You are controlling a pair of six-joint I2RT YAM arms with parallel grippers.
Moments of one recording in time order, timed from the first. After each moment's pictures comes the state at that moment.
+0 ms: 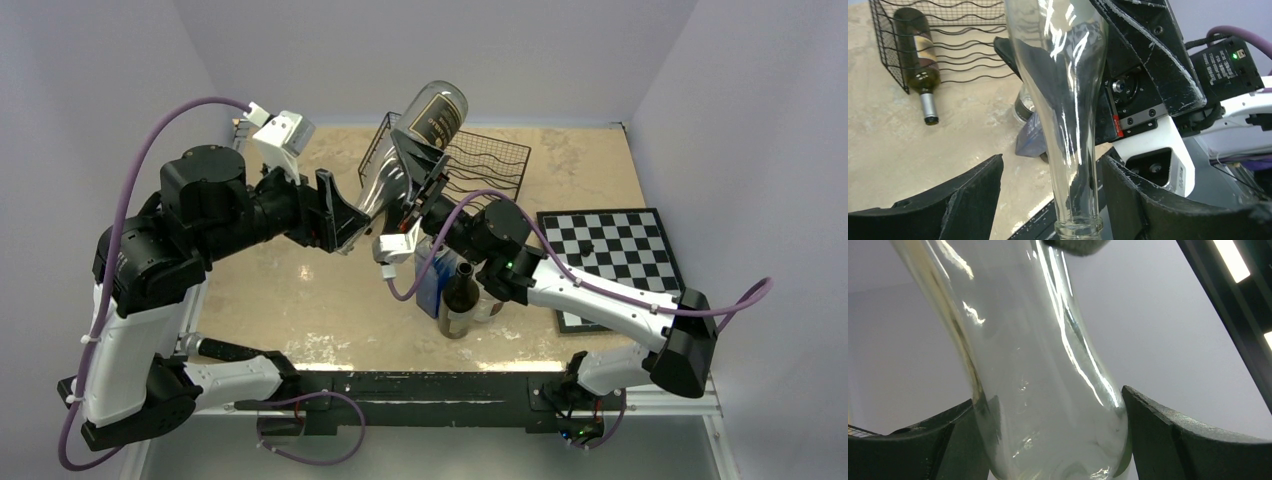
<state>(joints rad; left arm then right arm) -0.78 1.14 1.98 -1.21 0.02 -0.39 1.04 1.34 1.13 0.63 -0.02 -1.52</state>
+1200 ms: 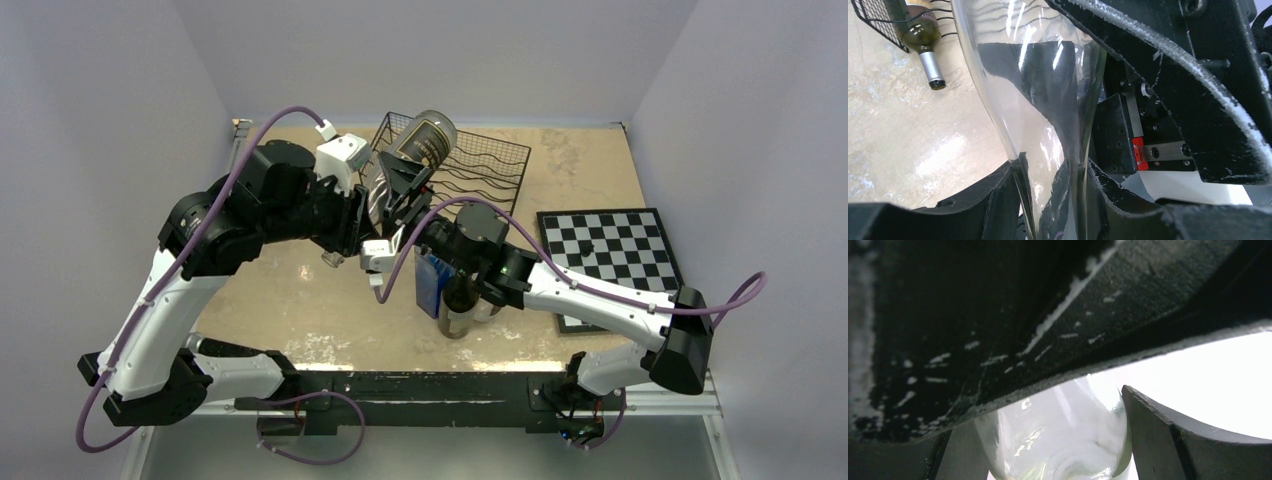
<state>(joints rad) -0.77 1.22 1.85 -1.27 0.08 -0.26 1.09 1.36 1.17 0.37 0.11 -1.44</state>
